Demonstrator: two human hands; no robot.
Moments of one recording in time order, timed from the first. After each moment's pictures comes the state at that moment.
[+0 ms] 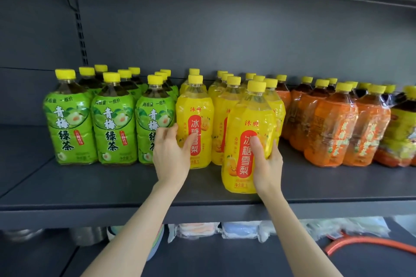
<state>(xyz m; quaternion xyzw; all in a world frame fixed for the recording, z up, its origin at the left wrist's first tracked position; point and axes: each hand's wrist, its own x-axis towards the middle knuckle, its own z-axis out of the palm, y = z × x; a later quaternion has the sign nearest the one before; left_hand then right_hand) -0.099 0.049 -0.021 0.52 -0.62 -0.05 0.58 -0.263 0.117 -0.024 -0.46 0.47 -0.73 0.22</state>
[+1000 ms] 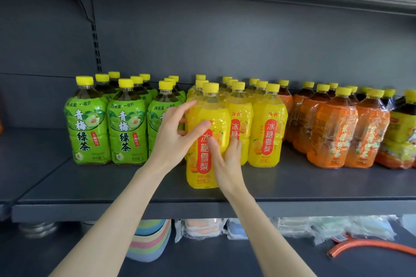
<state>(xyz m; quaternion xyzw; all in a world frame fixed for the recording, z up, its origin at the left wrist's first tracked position) -0.061 0.071 0.028 0.30 -0.73 -0.23 0.57 -0.187 0.104 -0.022 -0.54 0.52 -0.63 0.20</state>
